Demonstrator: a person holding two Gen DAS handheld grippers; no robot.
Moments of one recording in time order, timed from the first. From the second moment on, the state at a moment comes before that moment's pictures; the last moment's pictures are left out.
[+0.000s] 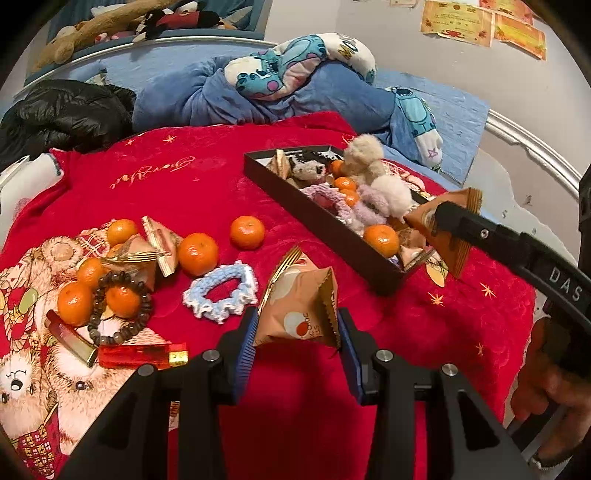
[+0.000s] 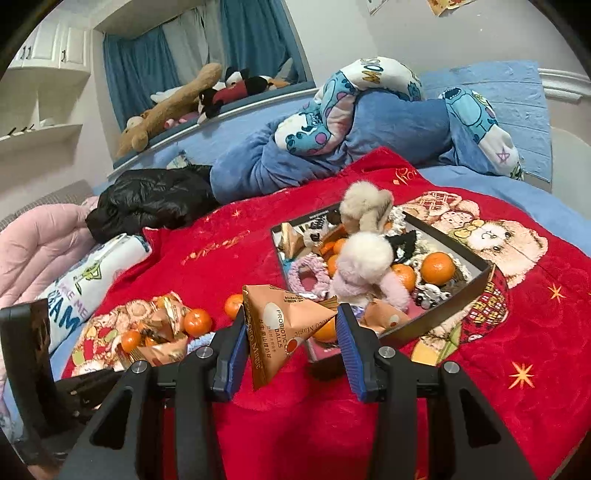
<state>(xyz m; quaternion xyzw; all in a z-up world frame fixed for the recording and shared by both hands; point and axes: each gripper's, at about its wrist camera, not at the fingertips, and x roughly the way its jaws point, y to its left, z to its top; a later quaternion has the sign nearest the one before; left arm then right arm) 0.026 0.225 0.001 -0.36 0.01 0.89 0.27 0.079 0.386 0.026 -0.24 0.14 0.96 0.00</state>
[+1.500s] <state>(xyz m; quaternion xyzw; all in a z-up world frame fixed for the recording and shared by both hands) 0.038 0.275 0.003 -0.35 -0.03 0.87 0.35 0.113 0.471 0.016 -0.23 0.16 0.96 0.06</state>
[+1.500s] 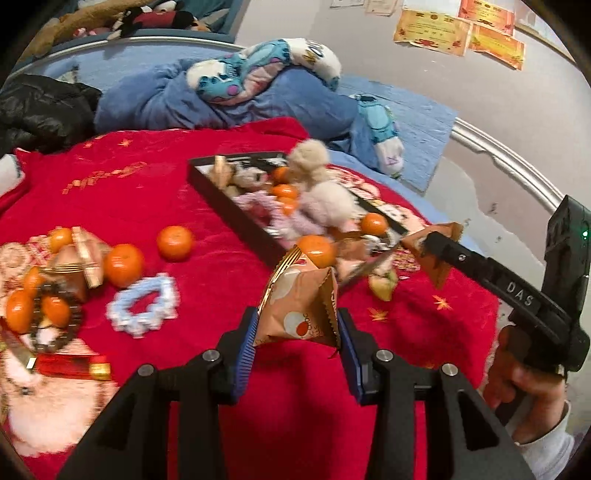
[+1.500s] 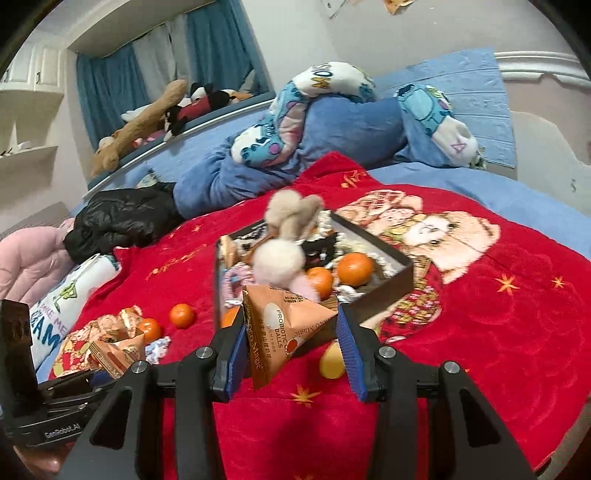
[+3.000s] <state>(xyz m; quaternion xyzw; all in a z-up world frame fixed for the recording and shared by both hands) -0.130 0.379 0.020 -0.37 0.08 0.88 0.30 -0.026 0.512 0.022 -0.25 0.16 0.96 0.01</state>
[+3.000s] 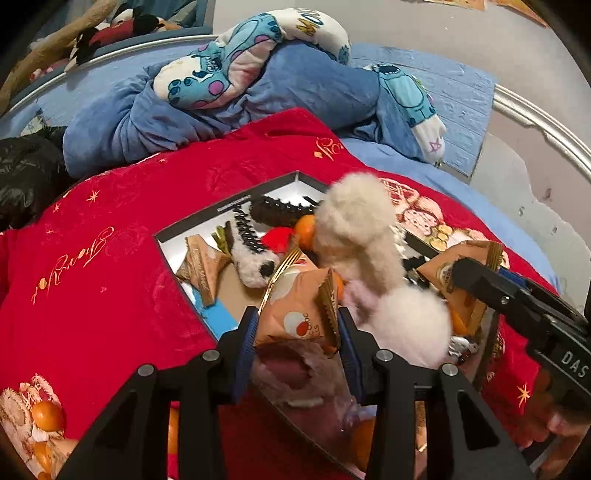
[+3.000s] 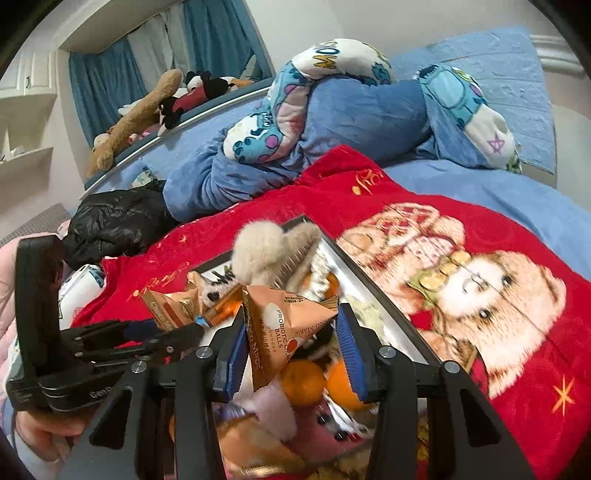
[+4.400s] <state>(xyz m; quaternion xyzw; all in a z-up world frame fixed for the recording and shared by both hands) -0.201 0.380 -0.014 -0.37 0.04 0.88 0.28 -0.214 0.455 0.006 -0.41 0.03 0.91 0.02</state>
